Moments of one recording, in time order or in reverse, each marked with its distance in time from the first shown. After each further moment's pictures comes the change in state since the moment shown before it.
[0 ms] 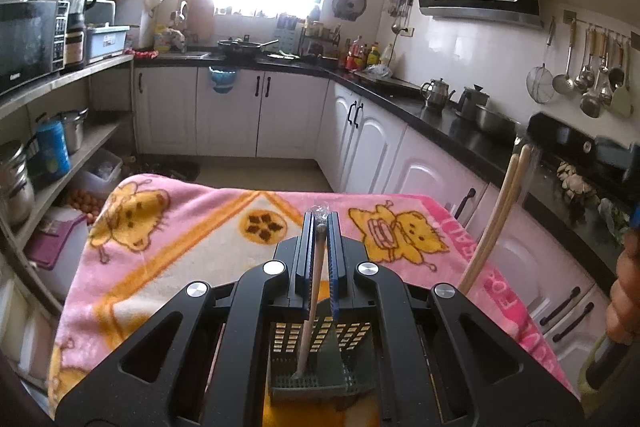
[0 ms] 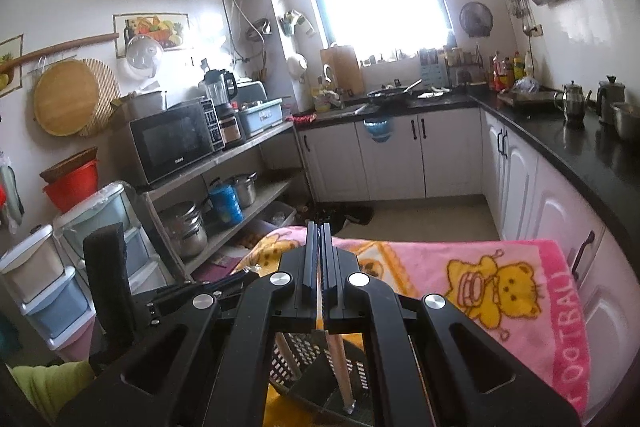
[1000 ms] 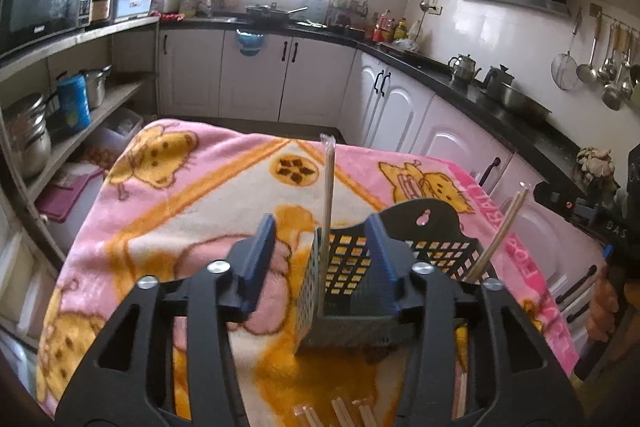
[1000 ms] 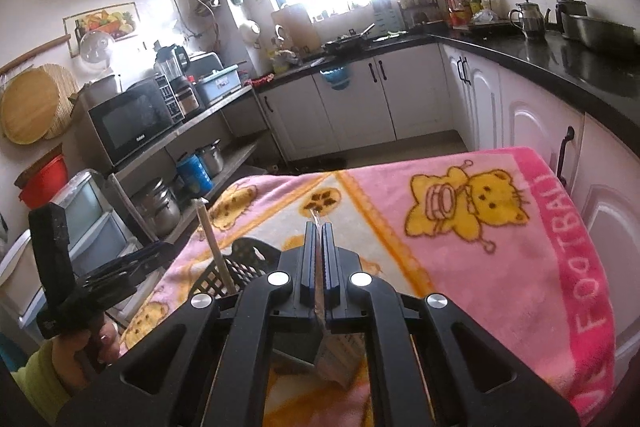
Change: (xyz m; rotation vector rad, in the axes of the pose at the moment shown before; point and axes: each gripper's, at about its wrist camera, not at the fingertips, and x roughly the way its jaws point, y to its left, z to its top) left arm -0.004 0.030 -0.055 -0.074 0.101 0.065; right arm 0.010 -0.065 -0.092 0.154 0.132 -0.088
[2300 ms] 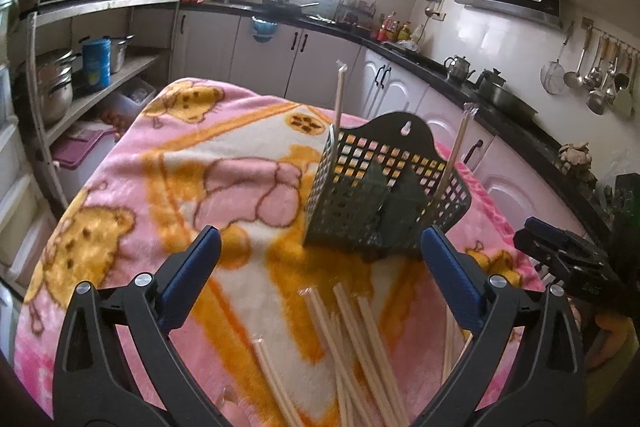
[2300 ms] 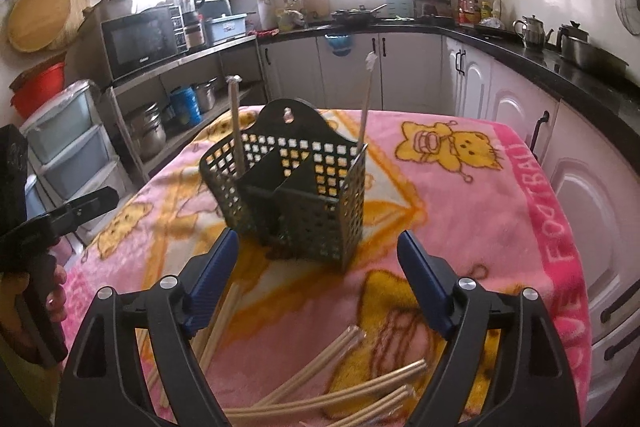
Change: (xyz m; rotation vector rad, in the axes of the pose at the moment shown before) left arm -0.081 0.020 -0.092 -0.077 0.002 -0.016; right arm -0.048 0.049 -0.107 -0.191 0.105 -0.101
